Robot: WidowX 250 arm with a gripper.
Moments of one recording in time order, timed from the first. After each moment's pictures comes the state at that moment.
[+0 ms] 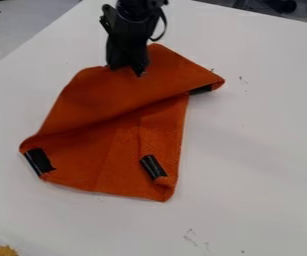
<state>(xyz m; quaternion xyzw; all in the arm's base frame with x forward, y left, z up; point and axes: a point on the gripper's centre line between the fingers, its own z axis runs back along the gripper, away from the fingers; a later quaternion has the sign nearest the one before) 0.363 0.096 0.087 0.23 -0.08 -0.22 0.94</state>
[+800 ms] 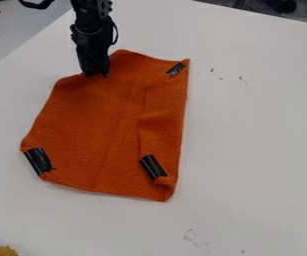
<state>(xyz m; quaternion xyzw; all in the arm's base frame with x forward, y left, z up) 0.398 0.170 0.024 0.17 -0.10 -0.20 0.96</state>
